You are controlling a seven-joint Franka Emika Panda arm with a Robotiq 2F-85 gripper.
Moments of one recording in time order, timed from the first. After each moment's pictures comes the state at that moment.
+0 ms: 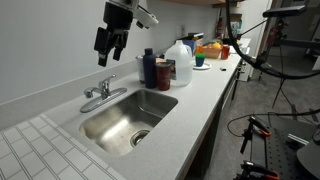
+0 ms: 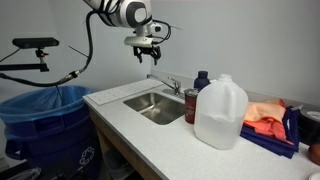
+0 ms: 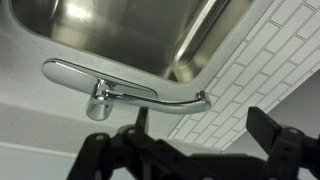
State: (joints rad) arm 0.17 0.21 0.16 -1.78 0.10 2.36 -0.17
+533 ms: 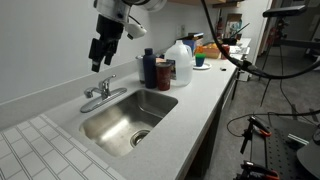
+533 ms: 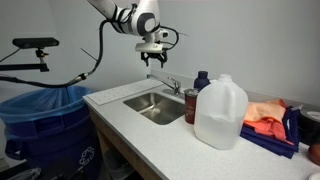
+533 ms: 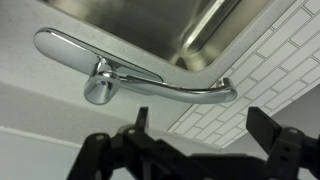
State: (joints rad) arm 0.15 0.37 0.17 -1.63 0.11 2.39 -0.30
